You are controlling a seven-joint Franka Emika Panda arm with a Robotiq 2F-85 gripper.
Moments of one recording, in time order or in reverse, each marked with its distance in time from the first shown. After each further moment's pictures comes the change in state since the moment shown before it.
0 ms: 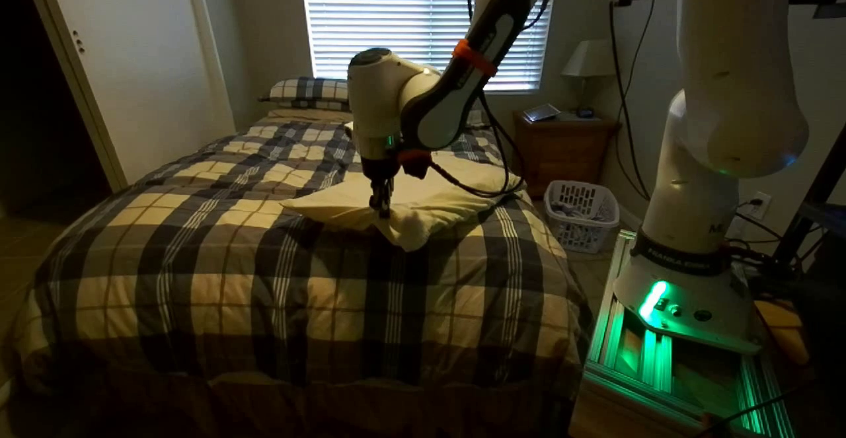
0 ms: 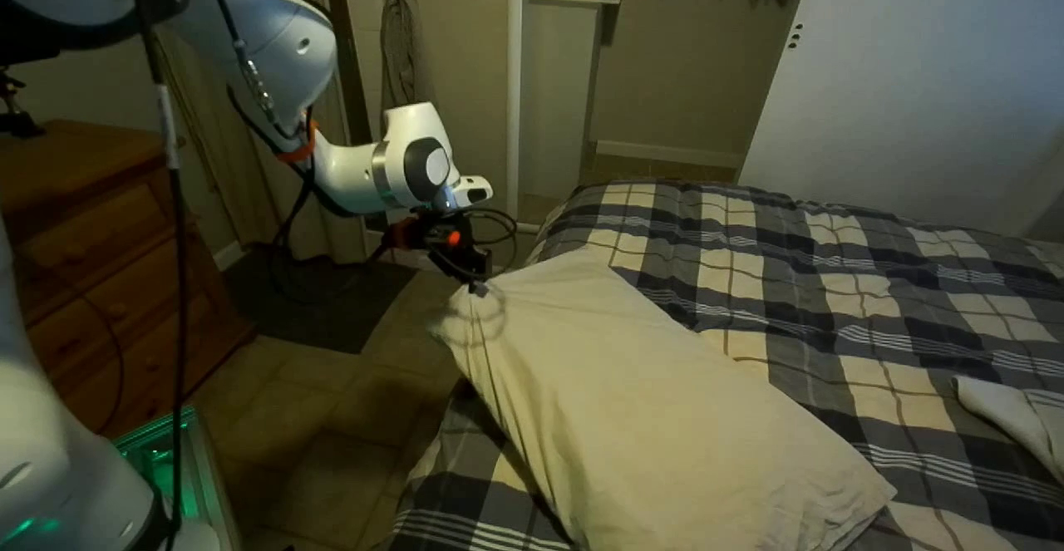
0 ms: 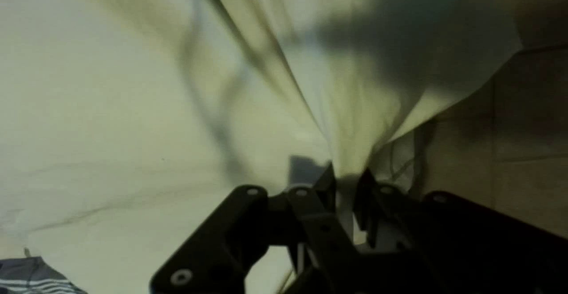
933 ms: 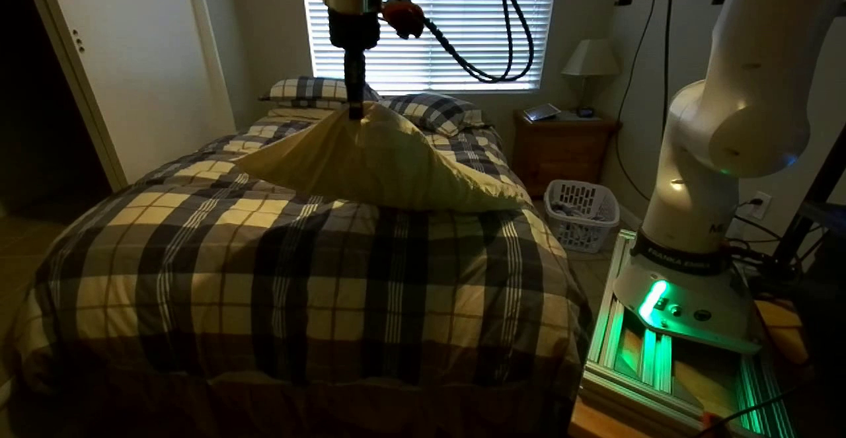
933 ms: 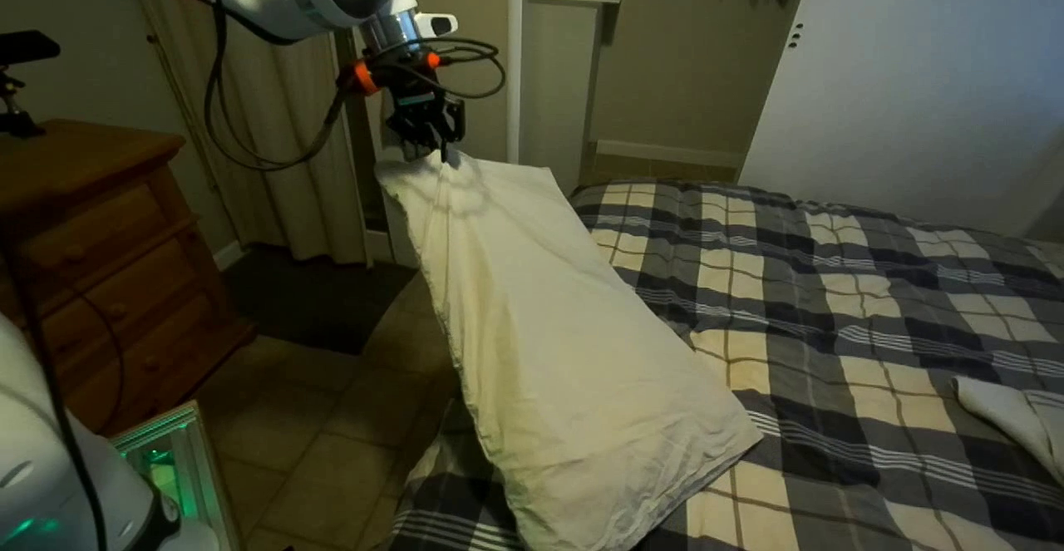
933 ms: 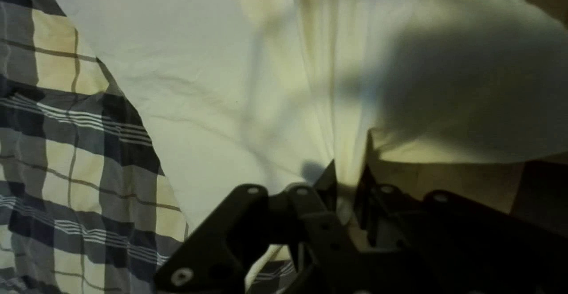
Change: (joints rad) arm 0.011 -0.321 0.129 0.222 0.228 -0.442 -0.426
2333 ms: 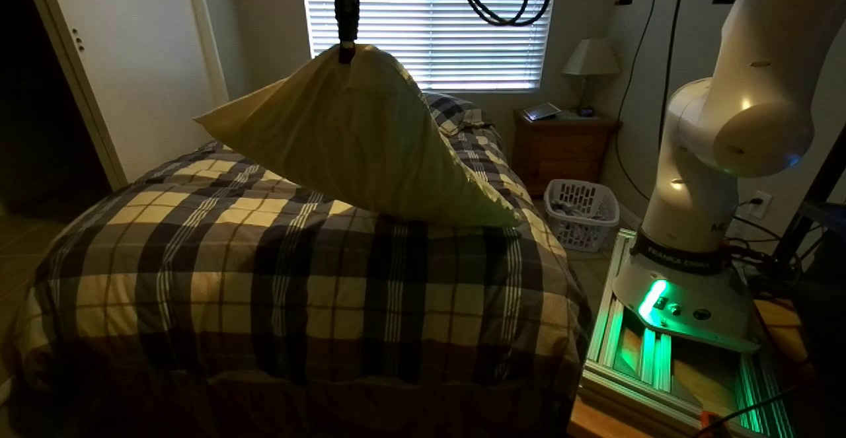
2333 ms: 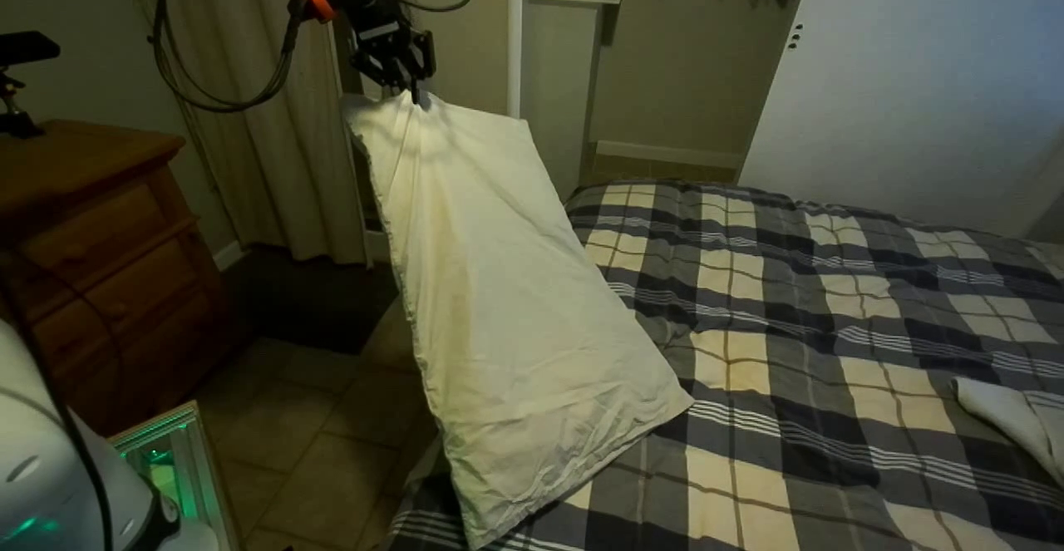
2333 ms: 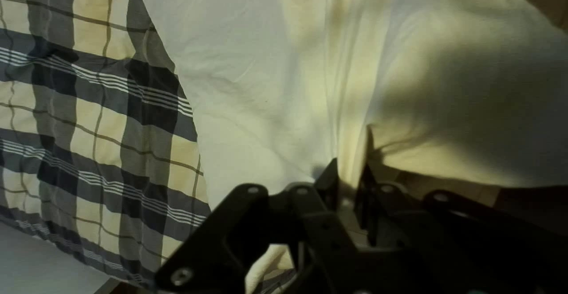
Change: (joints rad) arm 0.034 -0.074 0.049 0.136 0.000 -0.178 -0.025
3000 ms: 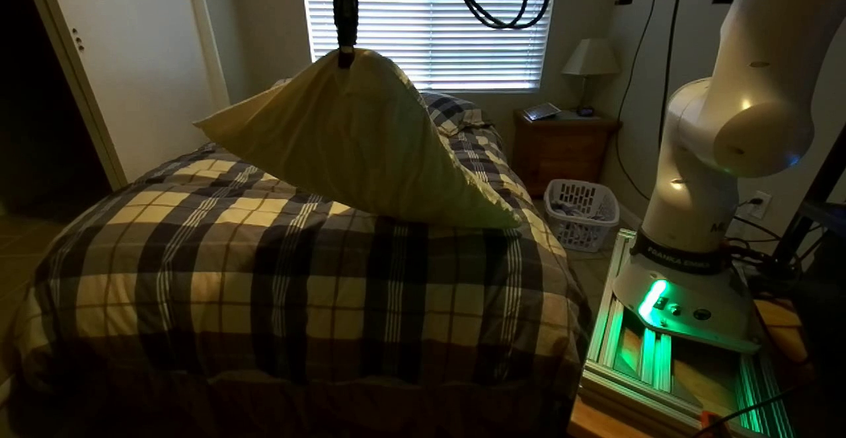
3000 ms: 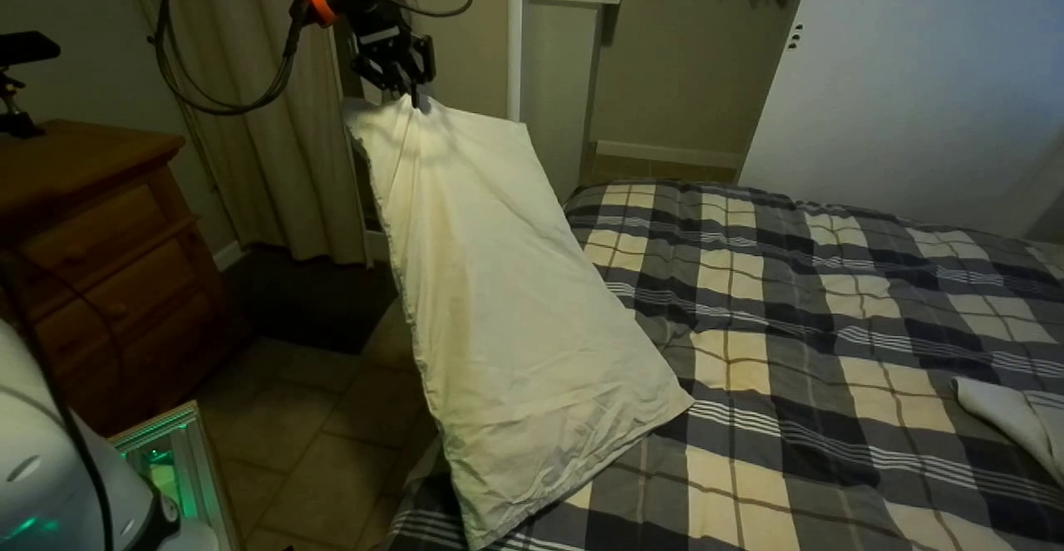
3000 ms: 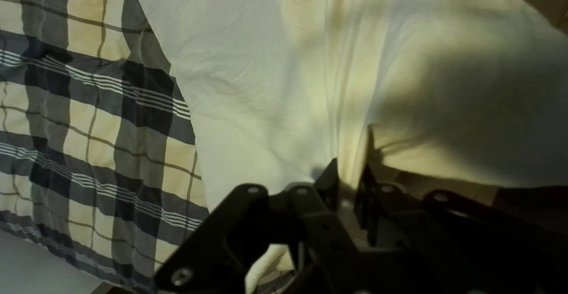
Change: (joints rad) arm 0.002 0.014 0.004 -0.001 0.000 0.000 0.000
